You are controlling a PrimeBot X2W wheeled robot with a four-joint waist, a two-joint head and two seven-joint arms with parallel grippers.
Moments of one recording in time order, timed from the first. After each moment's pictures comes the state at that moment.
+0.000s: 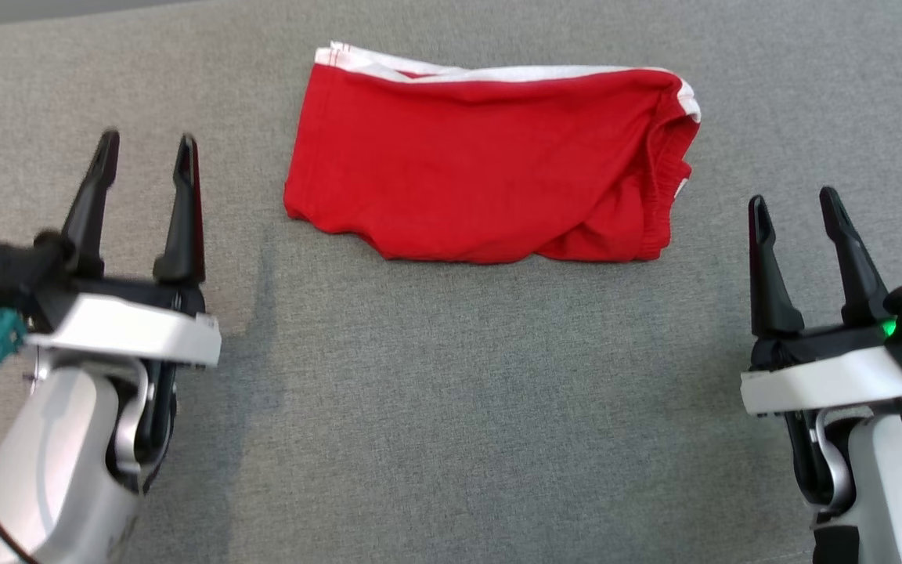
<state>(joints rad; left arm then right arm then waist) -0.49 0.34 -0.30 0.19 -0.52 0.10 -0.26 -0.33 -0.05 0.01 0.14 0.16 0.13 -0.25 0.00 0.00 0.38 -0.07</state>
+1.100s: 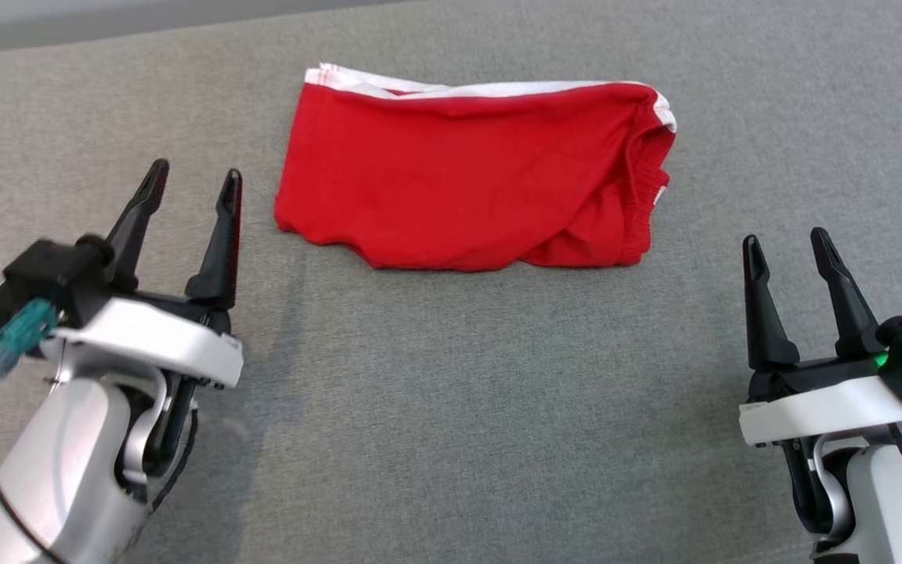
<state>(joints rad) -0.42 0.38 -0.35 0.10 -0.56 0.09 -0.13 -0.25 -0.05 0.01 0.14 0.18 0.13 -0.23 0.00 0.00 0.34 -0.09</state>
